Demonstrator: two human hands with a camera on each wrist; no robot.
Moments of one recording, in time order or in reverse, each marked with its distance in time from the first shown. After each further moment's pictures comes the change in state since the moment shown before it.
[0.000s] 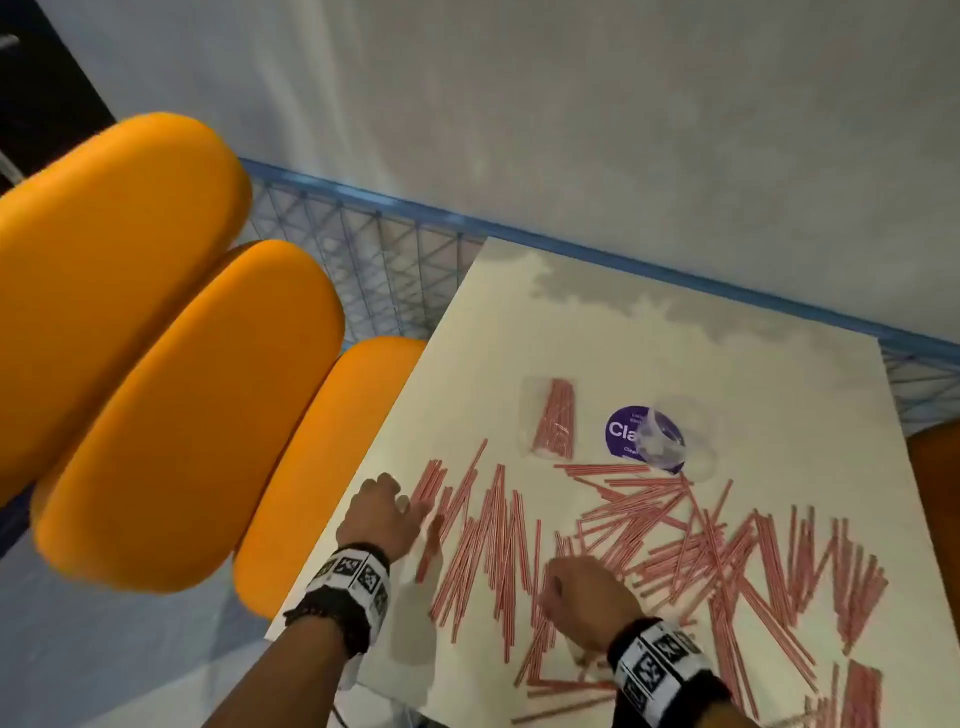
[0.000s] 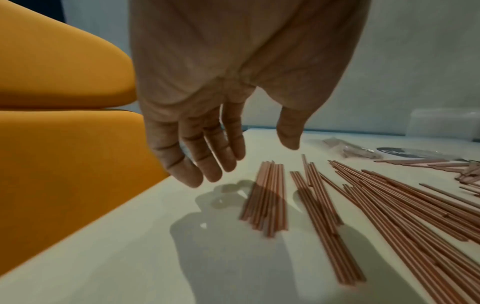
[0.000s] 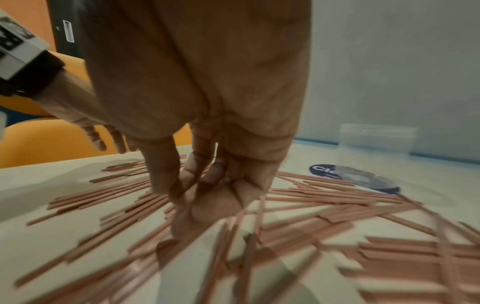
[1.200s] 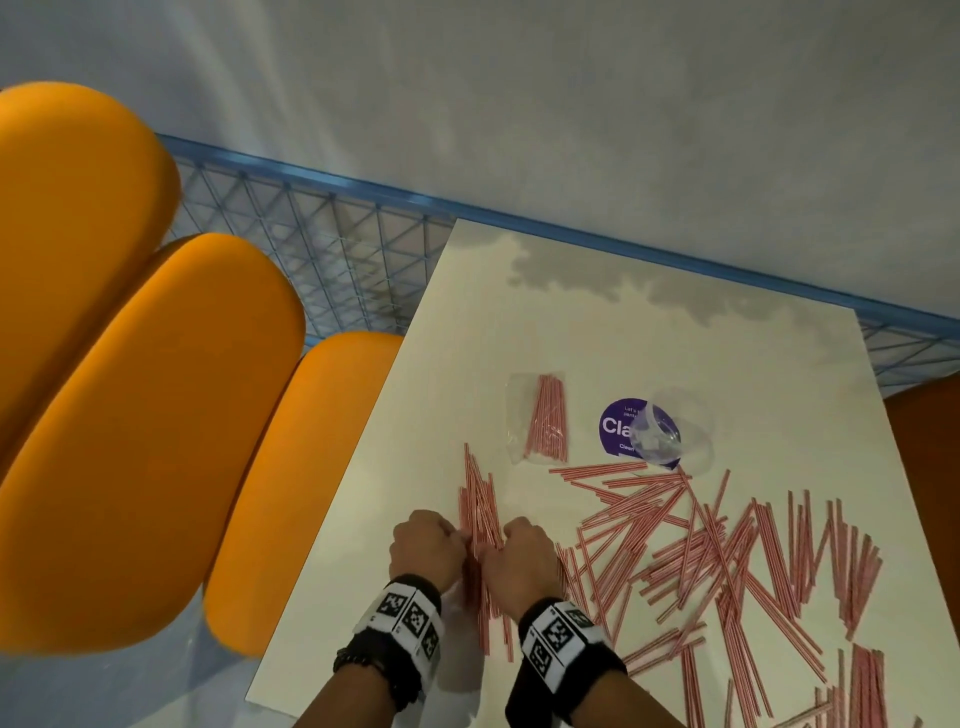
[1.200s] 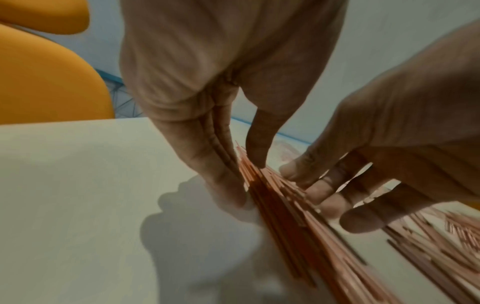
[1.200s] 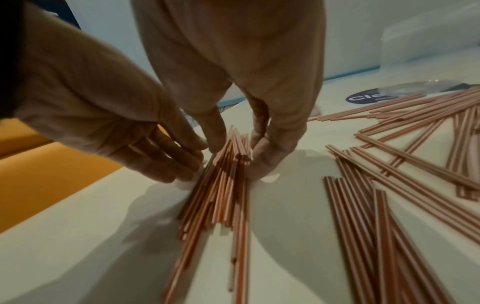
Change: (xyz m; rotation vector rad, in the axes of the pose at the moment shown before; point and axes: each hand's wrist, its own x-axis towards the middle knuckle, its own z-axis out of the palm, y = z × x) left_hand 0.007 0.041 0.046 -0.234 -0.118 -0.024; right_hand 0.074 -0.071 0.022 0.395 0.346 0.348
